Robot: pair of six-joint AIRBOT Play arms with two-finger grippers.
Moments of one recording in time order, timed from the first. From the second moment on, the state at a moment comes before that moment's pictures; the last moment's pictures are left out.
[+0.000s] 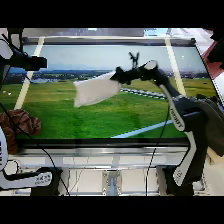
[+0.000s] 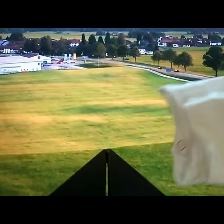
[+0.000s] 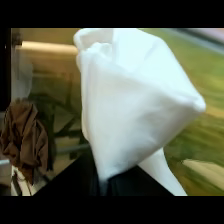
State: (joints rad) left arm 0.03 -1.40 1.69 1.61 -1.18 -1.50; right arm 0.18 -1.98 1.90 -0.58 1.09 1.46
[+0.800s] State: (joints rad) left arm 0.03 -1.40 1.69 1.47 -1.23 -1.50; right arm -0.69 -1.47 1.89 -1.55 1.68 1.66
